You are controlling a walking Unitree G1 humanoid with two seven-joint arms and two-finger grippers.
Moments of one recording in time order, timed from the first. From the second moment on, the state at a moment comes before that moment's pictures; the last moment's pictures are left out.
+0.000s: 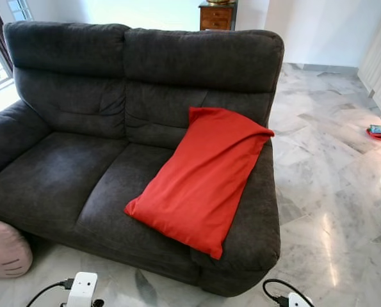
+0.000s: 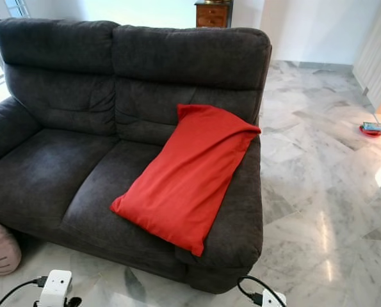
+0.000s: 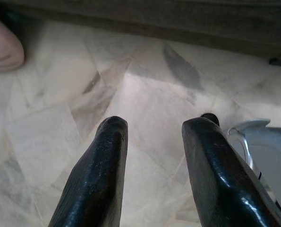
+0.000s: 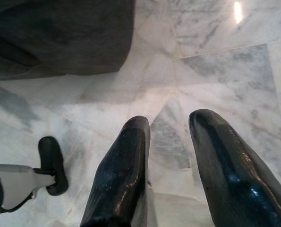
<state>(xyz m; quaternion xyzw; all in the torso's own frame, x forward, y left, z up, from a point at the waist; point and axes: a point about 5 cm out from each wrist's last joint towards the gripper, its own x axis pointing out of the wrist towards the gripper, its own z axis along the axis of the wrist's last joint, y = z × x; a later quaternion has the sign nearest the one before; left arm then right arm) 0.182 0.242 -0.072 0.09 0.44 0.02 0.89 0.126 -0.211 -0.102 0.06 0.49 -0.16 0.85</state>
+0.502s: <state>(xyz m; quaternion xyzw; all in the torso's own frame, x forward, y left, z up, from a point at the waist) 0.213 0.193 -0.065 0.09 0.40 -0.06 0.91 0.086 -0.269 -0.098 0.00 0.51 -0.25 0.83</state>
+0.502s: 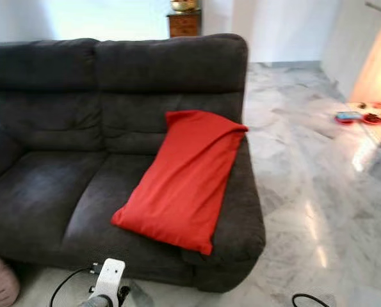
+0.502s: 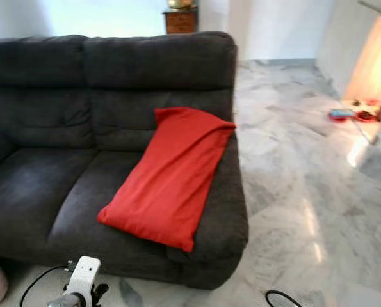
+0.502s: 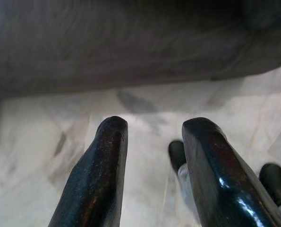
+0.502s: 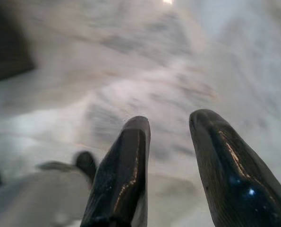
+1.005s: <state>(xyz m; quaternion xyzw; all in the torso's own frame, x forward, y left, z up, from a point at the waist) 0.203 0.210 -0.068 0.08 0.41 -0.02 0.91 0.094 -0.231 -0.107 0.03 0.52 -0.20 0.83</state>
